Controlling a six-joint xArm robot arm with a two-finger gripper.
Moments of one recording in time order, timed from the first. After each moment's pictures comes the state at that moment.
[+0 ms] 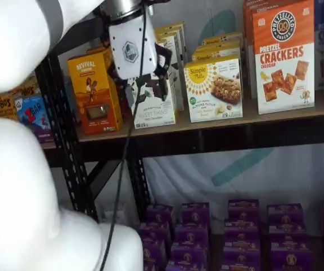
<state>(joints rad) -0.10 -0.78 -1.10 -0.02 1.76 -0.10</state>
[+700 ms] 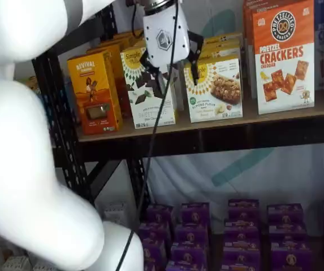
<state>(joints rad) -0.30 -0.61 -1.18 -0.02 1.61 -0.29</state>
